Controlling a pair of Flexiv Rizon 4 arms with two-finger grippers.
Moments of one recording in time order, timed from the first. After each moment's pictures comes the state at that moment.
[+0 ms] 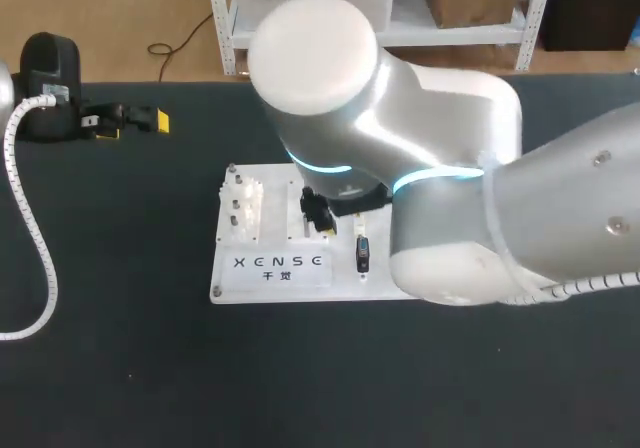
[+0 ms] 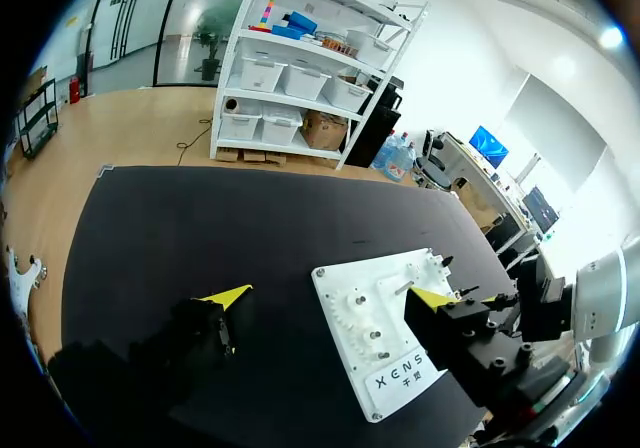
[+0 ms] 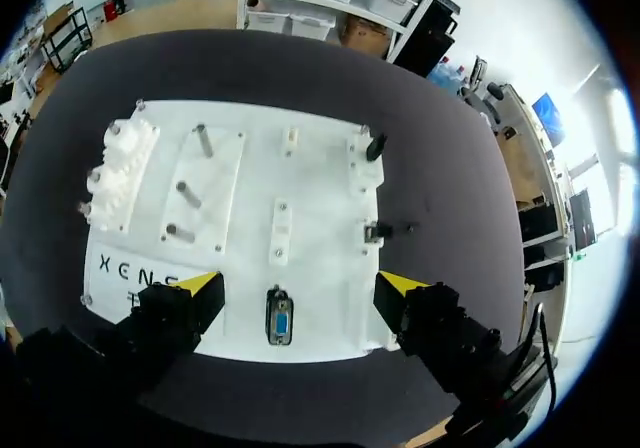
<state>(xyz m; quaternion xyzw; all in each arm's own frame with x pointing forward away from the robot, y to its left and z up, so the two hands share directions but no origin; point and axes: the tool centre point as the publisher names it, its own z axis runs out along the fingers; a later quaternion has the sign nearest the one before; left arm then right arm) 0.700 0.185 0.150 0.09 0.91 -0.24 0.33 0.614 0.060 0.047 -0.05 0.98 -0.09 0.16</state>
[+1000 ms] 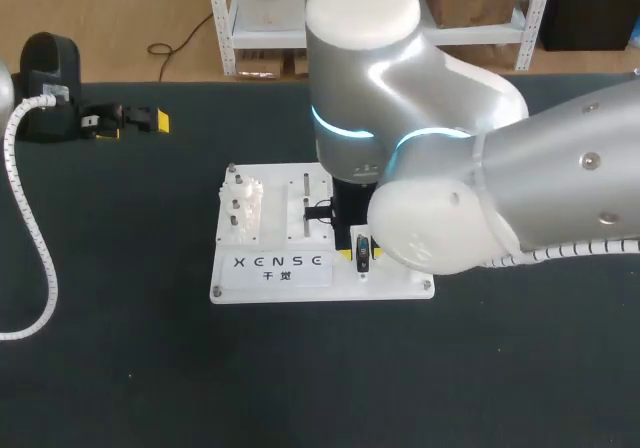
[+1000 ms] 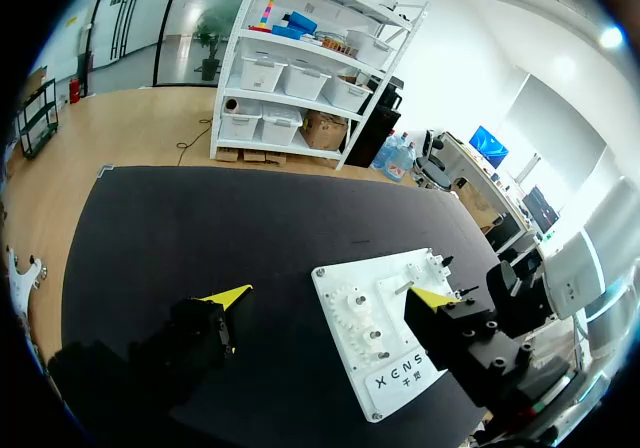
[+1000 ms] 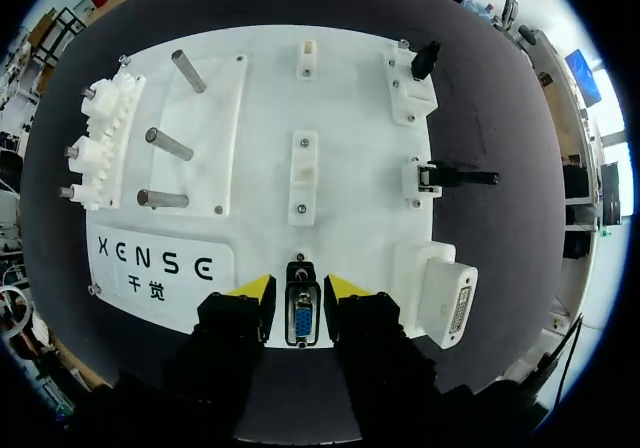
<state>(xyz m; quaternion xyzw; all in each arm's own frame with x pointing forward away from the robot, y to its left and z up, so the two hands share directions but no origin) 0.700 0.185 0.150 0.09 0.91 -0.24 0.33 0.597 0.068 0.009 -0.01 1.00 -0.01 0.02</state>
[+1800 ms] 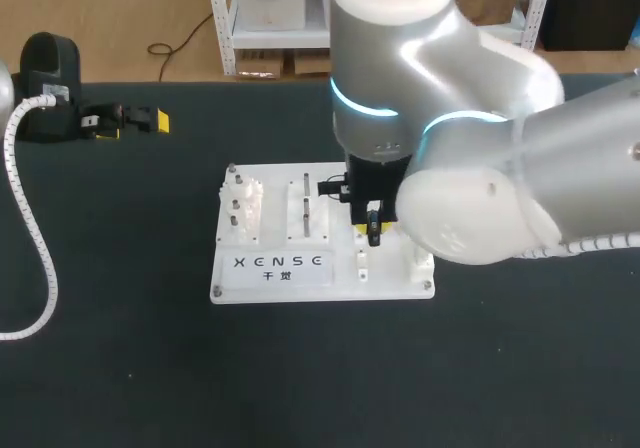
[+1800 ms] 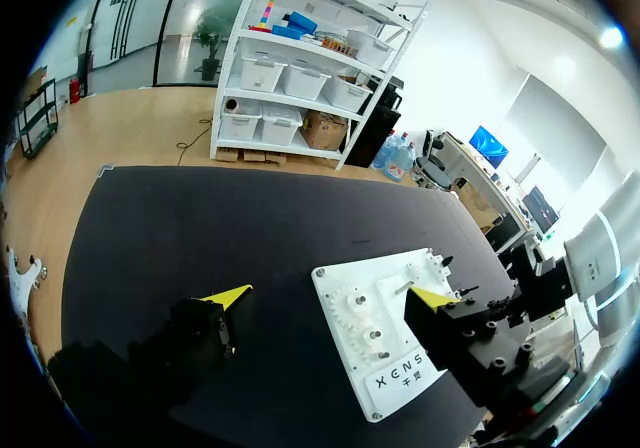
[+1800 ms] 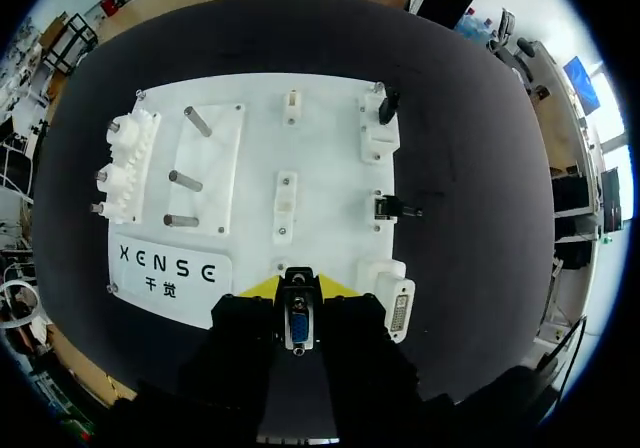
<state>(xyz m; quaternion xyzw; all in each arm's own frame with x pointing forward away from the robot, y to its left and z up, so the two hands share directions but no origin) 0.700 0.185 0.150 0.09 0.91 -0.24 0.33 0.611 0.051 0.051 -0.02 1.00 0.00 0.06</state>
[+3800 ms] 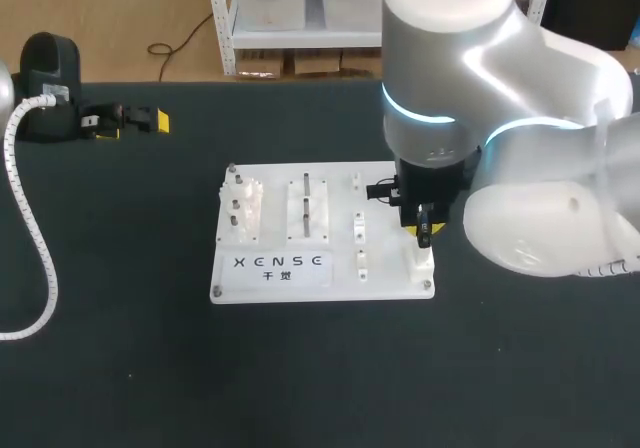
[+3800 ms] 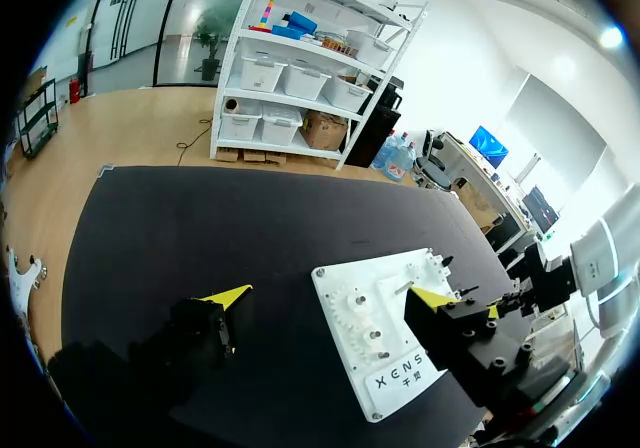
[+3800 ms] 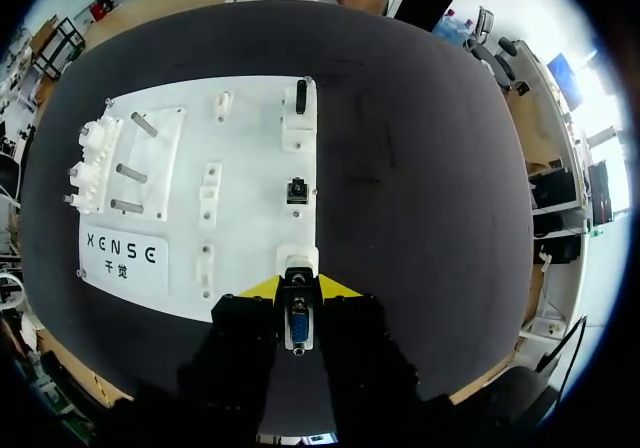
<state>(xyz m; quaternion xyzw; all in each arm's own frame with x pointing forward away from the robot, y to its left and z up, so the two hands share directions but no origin) 0.700 0.185 0.150 0.09 0.91 -0.24 0.33 0.600 -0.009 0.057 -0.01 1.00 -0.03 0.08</state>
